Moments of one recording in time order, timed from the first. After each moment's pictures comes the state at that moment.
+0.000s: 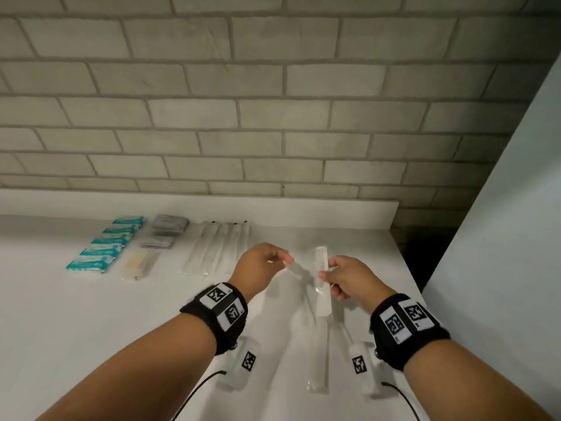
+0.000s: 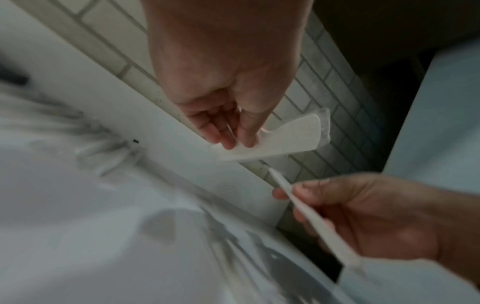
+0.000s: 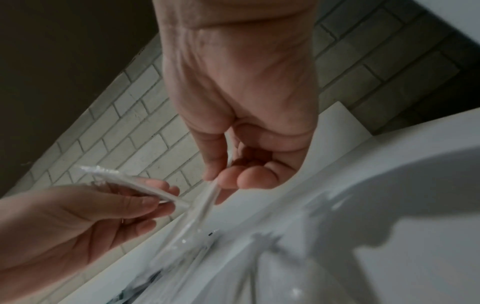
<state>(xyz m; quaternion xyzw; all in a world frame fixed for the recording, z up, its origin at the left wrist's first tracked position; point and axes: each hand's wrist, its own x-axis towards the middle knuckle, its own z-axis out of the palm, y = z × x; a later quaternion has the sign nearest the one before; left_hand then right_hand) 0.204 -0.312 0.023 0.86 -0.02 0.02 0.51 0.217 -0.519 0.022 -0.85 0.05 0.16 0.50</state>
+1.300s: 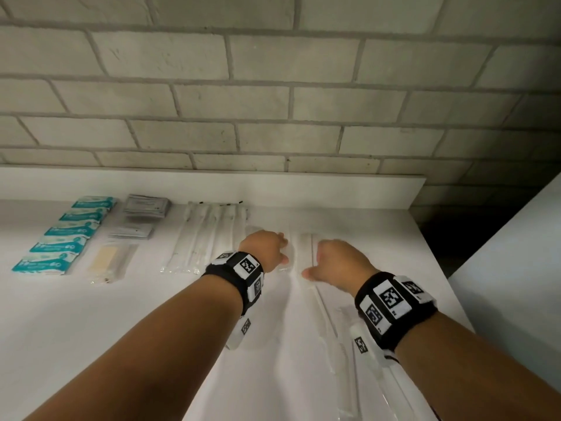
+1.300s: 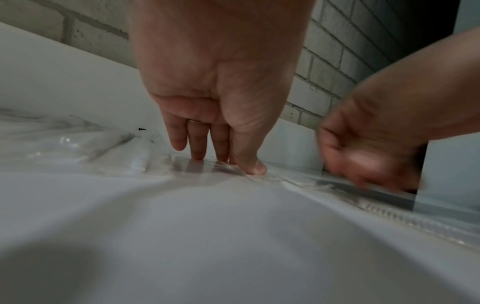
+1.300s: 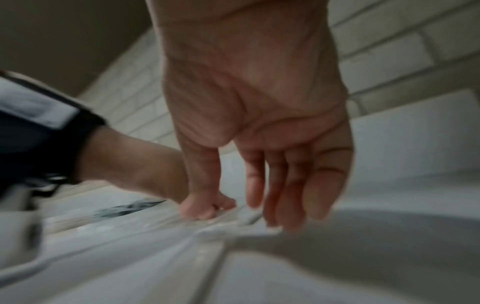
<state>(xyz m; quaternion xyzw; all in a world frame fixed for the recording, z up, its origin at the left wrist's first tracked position) 0.309 -0.295 -0.014 0.97 -0.11 -0.19 0.07 0.272 -0.462 0.009 -0.97 -0.04 0.19 0.13</state>
